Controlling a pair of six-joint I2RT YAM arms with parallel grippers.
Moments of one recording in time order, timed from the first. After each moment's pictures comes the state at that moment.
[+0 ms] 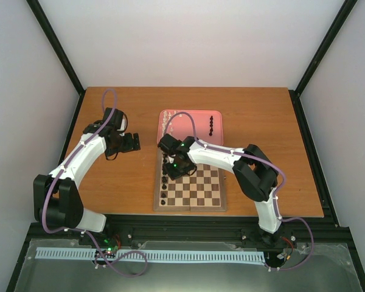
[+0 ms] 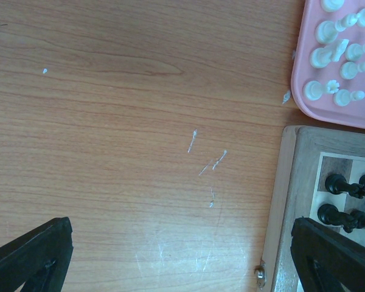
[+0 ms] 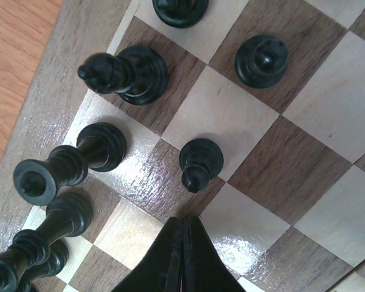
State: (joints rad) left arm -0.17 1.42 1.10 -0.83 0.03 -0.37; right arm 0.94 2.01 1.49 -0.82 -0.09 0.39
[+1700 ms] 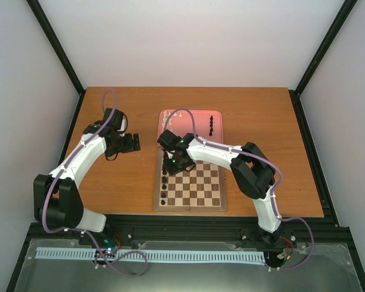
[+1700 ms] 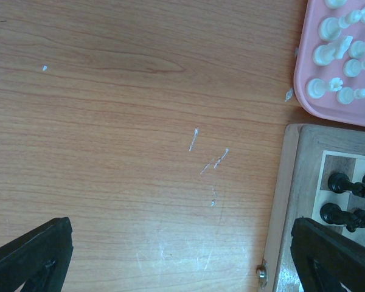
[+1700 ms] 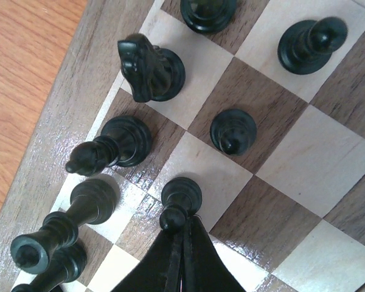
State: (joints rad) left arm -0.17 1.42 1.09 -0.83 0.03 -0.37; right arm 0.91 2.05 1.54 -0.80 -0.08 0.39
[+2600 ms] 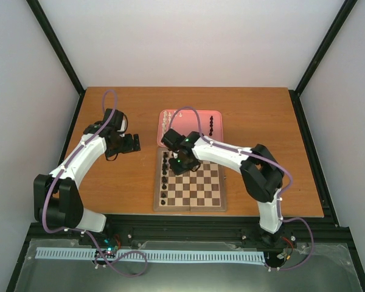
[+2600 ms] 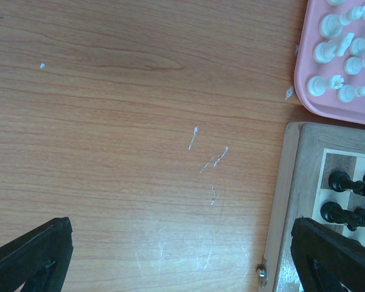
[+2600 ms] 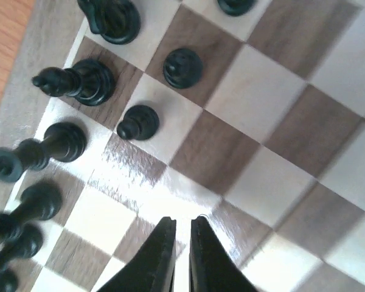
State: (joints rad) left arm -0.17 1.42 1.09 -0.83 0.04 -0.37; right arm 0.91 1.99 1.51 -0.87 -0.03 0.39
